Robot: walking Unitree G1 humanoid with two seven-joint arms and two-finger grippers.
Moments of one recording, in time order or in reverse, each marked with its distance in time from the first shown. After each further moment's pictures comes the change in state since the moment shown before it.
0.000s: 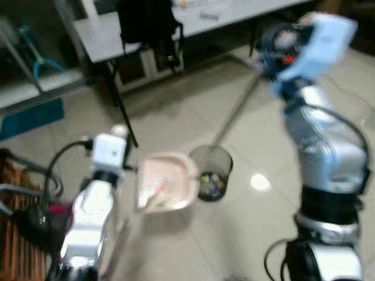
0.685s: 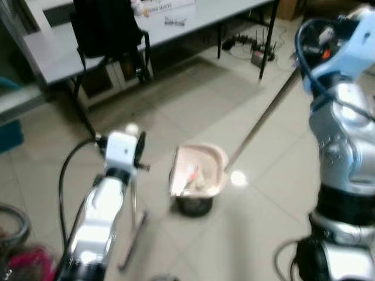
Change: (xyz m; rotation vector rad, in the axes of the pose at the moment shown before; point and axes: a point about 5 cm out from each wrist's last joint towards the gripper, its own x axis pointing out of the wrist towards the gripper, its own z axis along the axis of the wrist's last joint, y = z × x) left arm 0.004 -0.009 -0.003 -0.030 0.008 -0.035; right arm -0.005 -0.015 0.012 -0.059 -0.043 -0.092
